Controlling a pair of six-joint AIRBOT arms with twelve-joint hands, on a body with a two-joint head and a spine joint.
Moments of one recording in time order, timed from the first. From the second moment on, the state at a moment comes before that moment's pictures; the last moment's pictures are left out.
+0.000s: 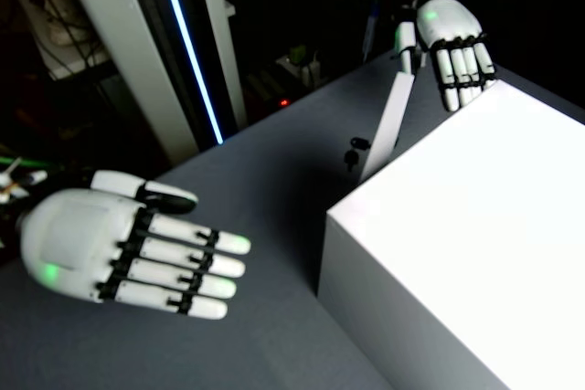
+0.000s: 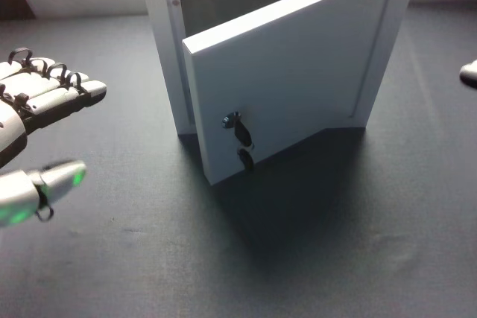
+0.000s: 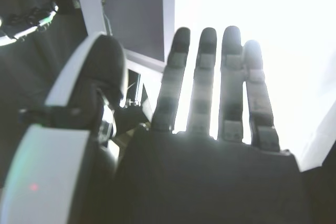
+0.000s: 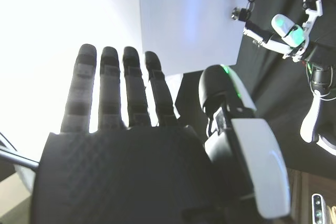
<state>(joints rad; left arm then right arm) 1.05 -0.71 0.88 -0.17 -1.09 0.93 -1.20 -0.82 1.11 0.05 1.29 -0.51</state>
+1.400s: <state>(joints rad) 0.87 -0.84 0.95 0.04 -0.97 0.79 -1.20 -0.83 1.12 0.03 1.27 -0.48</state>
